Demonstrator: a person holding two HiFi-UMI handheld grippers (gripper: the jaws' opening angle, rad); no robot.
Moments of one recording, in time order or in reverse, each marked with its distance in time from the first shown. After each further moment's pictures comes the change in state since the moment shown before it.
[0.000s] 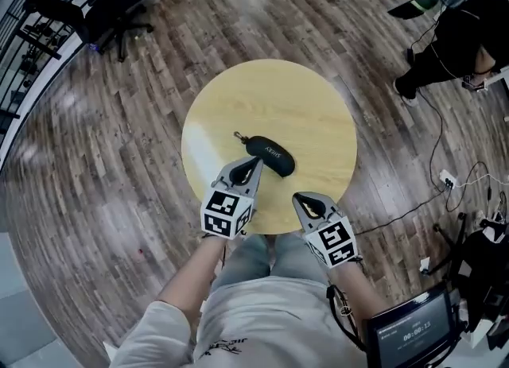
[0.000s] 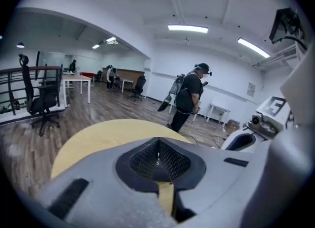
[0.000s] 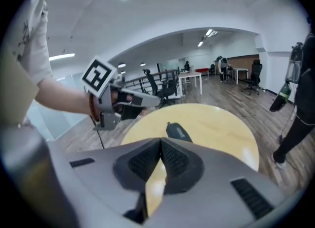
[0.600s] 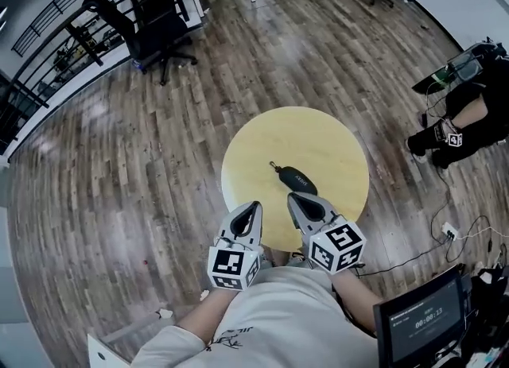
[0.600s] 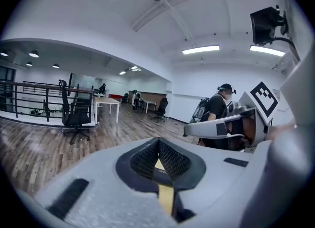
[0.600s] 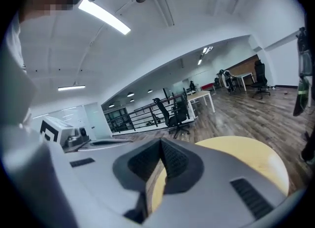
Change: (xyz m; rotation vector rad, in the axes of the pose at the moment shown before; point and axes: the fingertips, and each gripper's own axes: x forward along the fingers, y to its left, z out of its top) left arm -0.193 -0.026 0.064 -0.044 -0.262 0.306; right arm -0.039 0.099 0.177 0.118 -0.313 0.139
